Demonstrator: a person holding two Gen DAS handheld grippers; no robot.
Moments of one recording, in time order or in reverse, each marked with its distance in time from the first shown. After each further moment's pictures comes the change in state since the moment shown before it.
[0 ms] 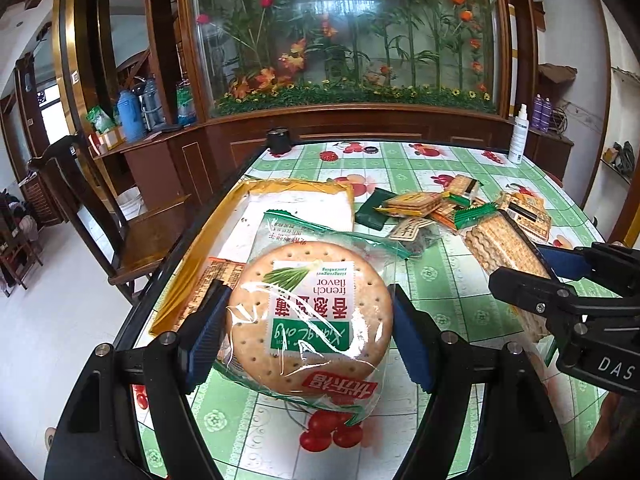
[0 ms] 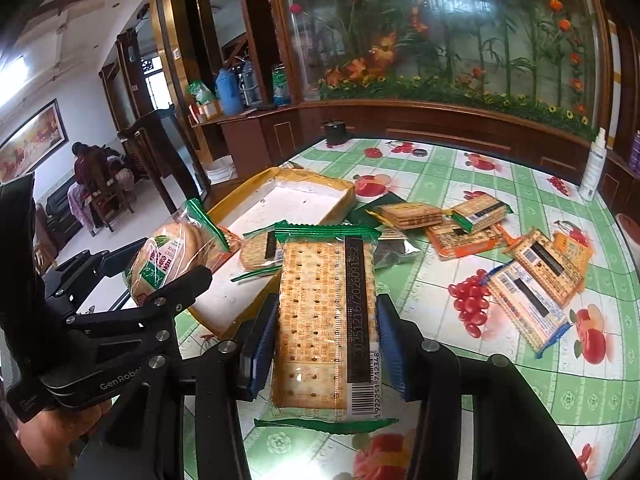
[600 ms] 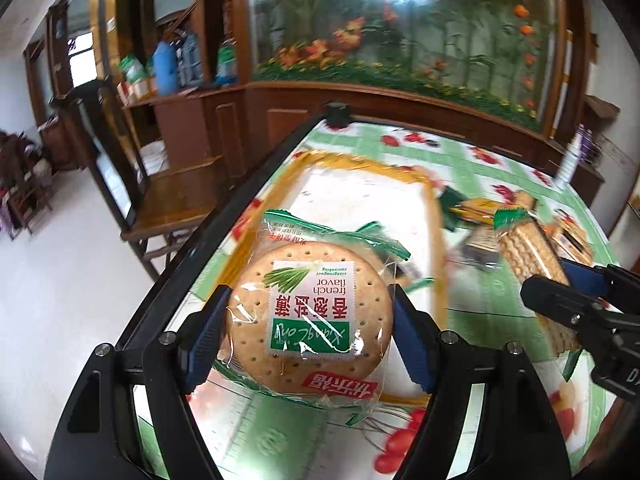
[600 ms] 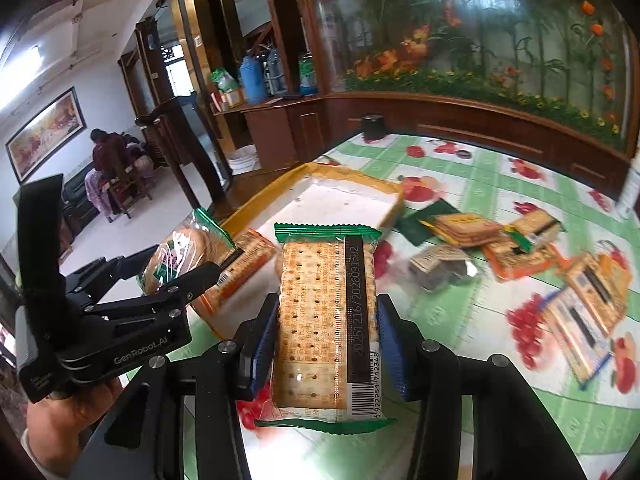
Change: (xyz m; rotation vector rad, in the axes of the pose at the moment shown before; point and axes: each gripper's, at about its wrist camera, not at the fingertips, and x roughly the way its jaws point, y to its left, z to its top) left arm 0.050 0.076 -0.003 -0.173 0.096 0.055; right arm 0.050 0.037 0.025 -0.040 0.036 0.086
